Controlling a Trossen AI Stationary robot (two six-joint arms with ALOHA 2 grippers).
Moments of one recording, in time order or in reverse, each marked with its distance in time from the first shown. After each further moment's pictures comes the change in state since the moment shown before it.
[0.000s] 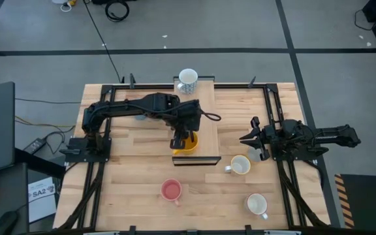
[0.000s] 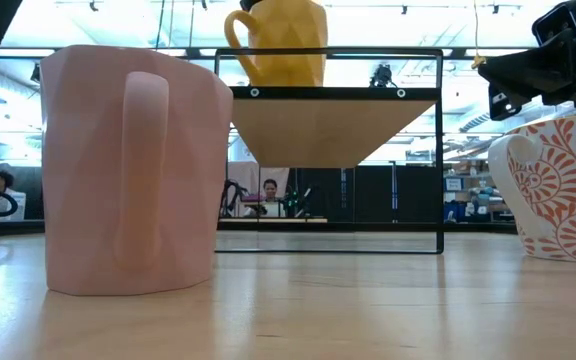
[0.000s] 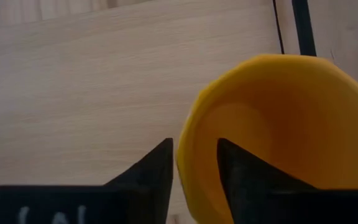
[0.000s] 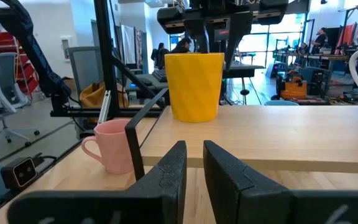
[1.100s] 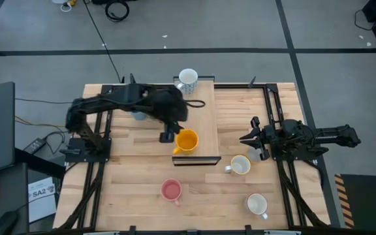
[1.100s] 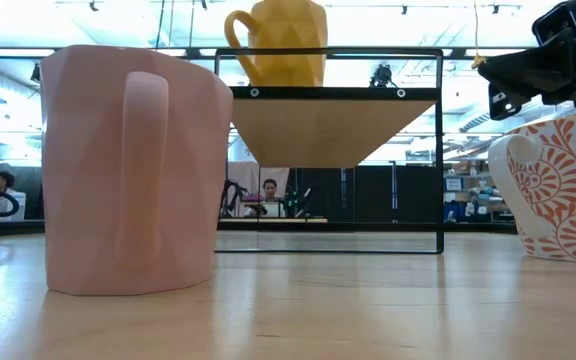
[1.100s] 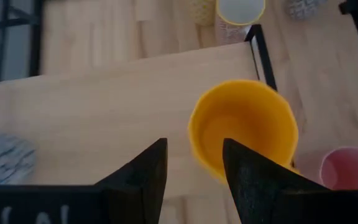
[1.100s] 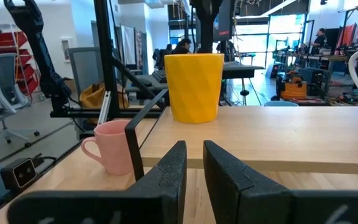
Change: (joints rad) left arm 0.006 -0.206 0.002 0.015 -0.045 -0.009; right arm 0.000 0.001 0.000 0.003 0.000 0.000
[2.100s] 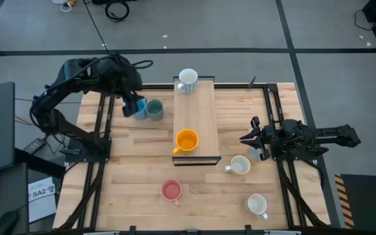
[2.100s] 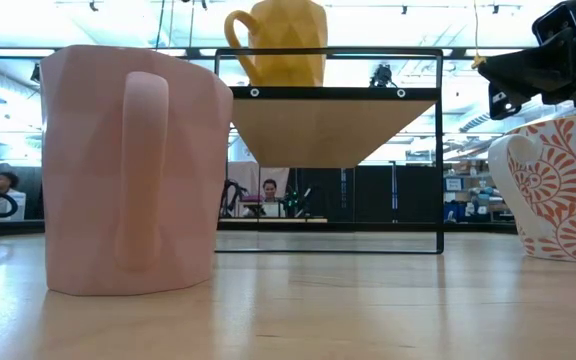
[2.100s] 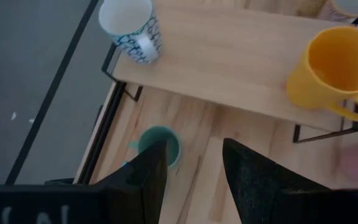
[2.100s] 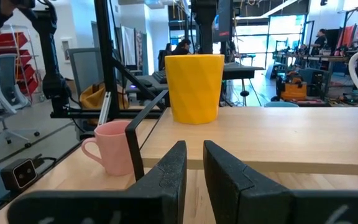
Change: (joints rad) left arm 0.258 -0.296 -0.003 -0.286 -0.113 -0.108; right arm 0.000 0.001 0.000 0.003 0.000 0.000
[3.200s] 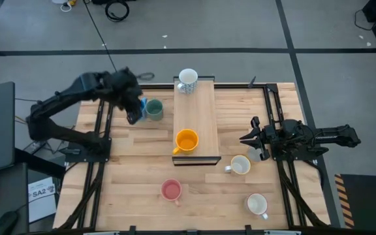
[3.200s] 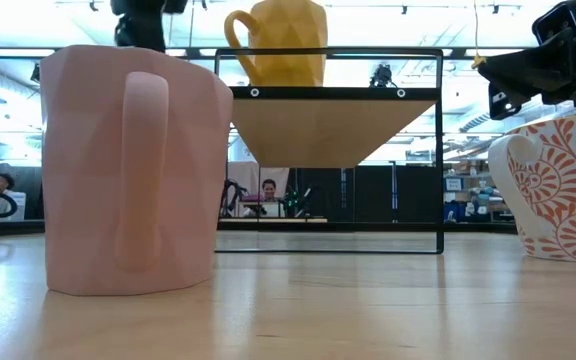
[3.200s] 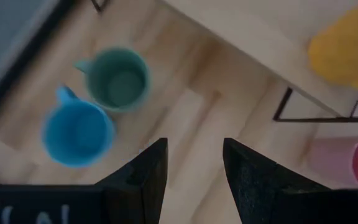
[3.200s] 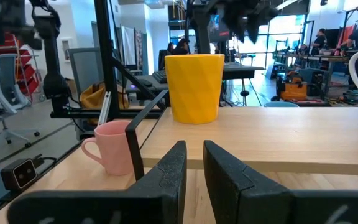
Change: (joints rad) left arm 0.085 -0.194 -0.585 0.204 0.172 -0.287; right arm 0.000 0.000 0.000 -0.001 0.000 0.000
